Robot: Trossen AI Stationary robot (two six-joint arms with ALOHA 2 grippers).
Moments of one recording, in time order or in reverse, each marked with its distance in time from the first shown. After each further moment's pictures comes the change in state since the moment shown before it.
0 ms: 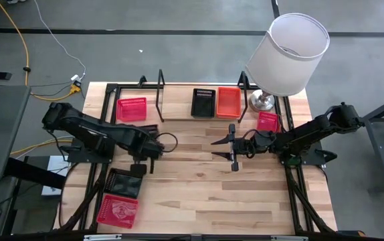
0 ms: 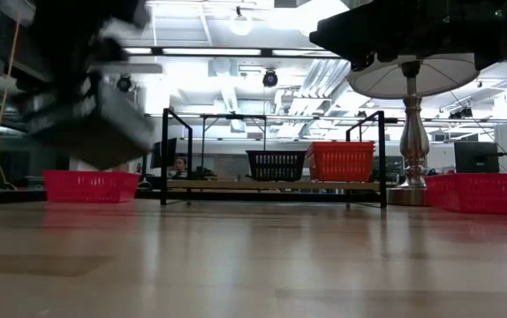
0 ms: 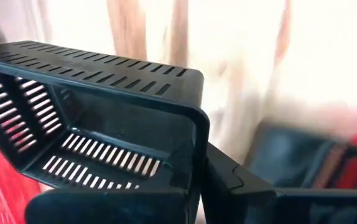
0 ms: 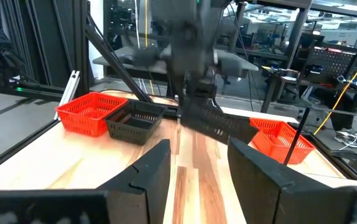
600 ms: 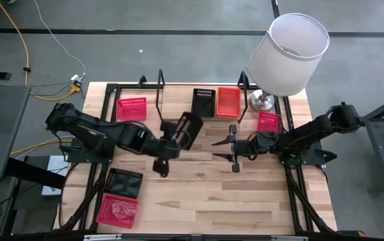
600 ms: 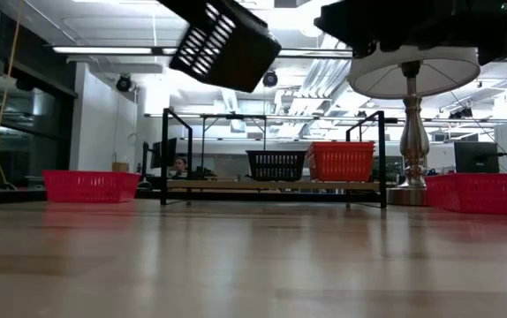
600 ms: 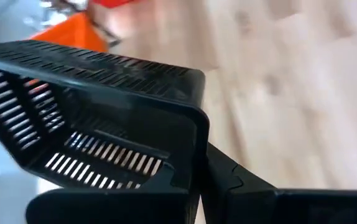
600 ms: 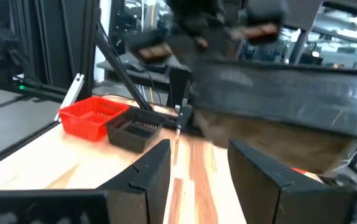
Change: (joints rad) left arm -0.023 0.057 0.208 0.423 -0.349 0.428; right arm 0.025 -0.015 0.001 0.027 0.002 -0.086
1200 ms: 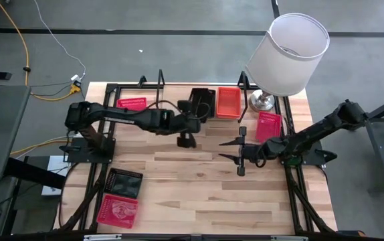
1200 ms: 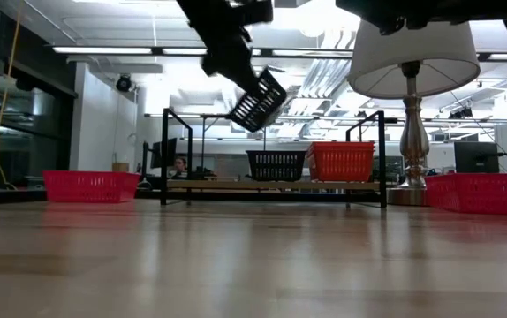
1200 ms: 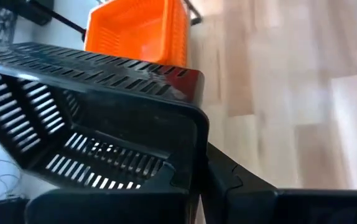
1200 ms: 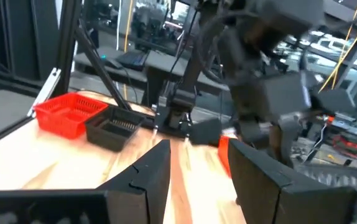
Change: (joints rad) left arm 0.302 0.200 0.000 0.302 -0.047 0.211; right arm 0.149 -0.141 0.000 -0.130 0.266 -0.098
